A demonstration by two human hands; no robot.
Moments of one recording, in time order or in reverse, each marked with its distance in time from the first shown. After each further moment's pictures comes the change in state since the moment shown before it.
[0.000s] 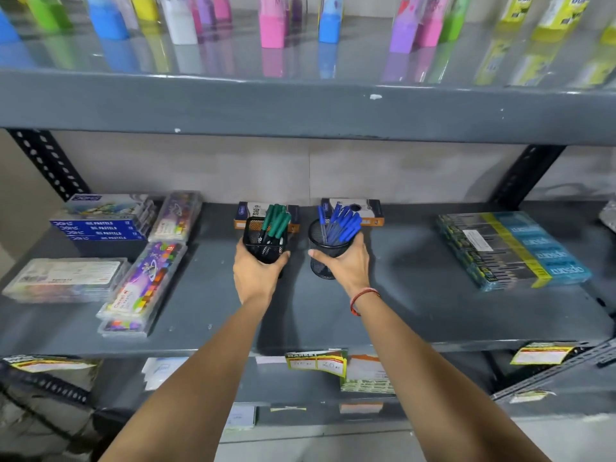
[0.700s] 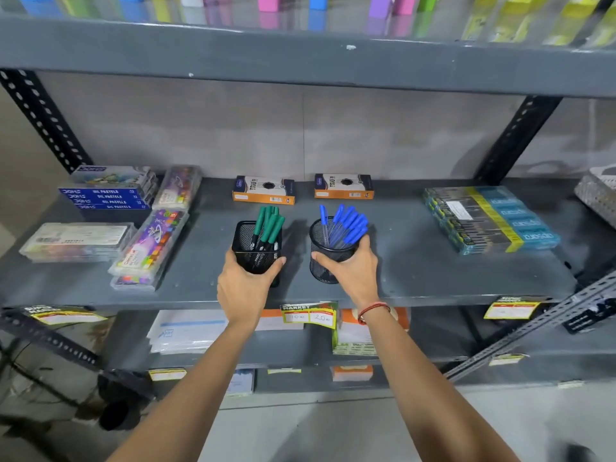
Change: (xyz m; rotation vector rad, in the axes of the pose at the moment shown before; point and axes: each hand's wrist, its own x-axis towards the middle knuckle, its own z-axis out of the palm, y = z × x) left_hand -0.096 -0.003 -0.061 0.159 0.071 0.035; right_hand -0.088 0.011 -0.045 -0.013 -0.008 -0.036
